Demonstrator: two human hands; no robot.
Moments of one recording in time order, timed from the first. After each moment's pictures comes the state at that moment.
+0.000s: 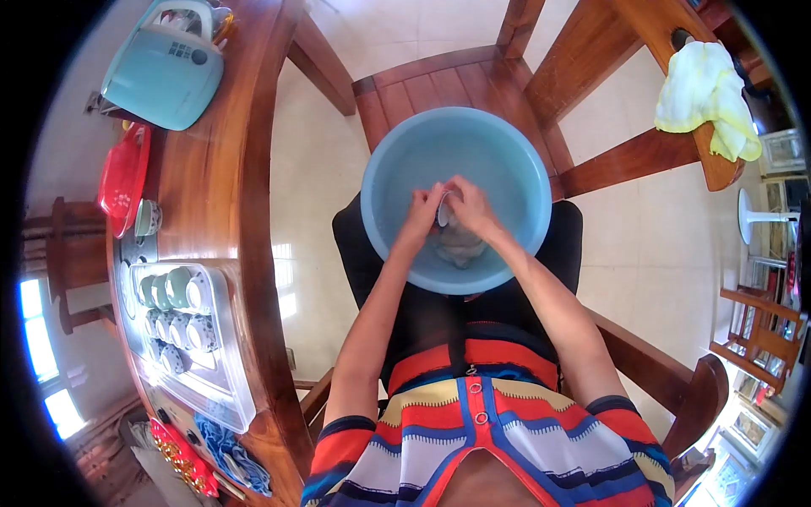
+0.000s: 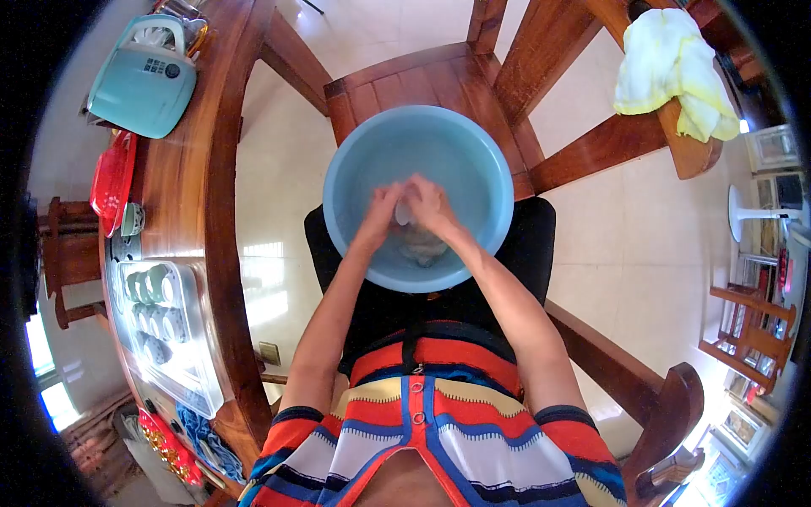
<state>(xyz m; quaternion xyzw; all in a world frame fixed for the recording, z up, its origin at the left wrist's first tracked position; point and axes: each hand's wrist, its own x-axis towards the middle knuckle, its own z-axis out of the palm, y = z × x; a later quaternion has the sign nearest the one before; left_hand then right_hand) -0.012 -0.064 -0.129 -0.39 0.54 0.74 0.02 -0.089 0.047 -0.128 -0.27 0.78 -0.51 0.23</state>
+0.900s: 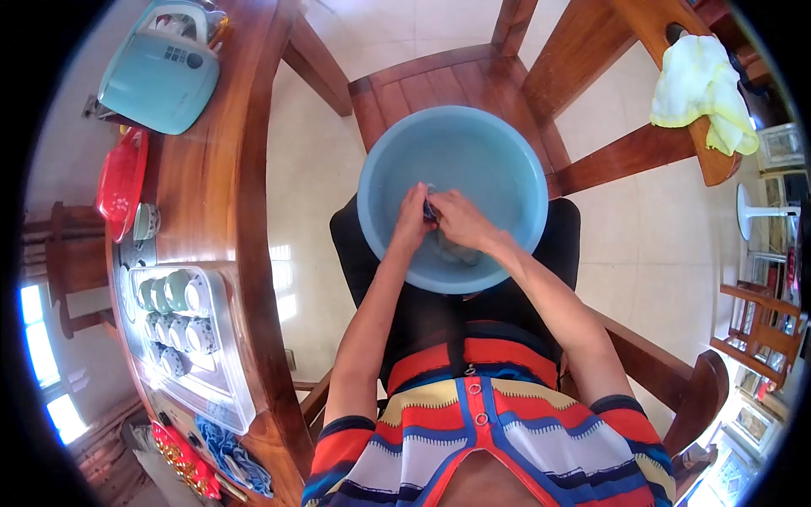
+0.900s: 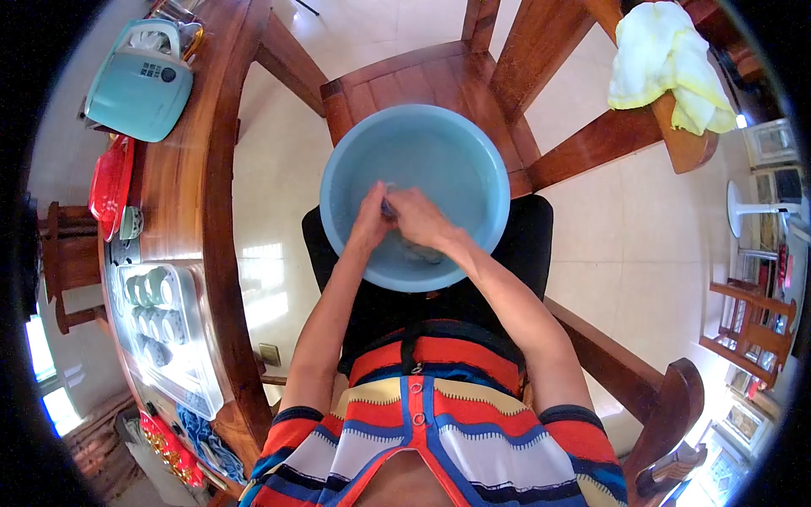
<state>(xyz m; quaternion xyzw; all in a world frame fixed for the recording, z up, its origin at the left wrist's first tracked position) -0.008 -0.067 -0.148 -0.37 0.41 0.83 0.00 -0.079 0.048 -0.102 -0.51 0.75 -0.38 0.18</state>
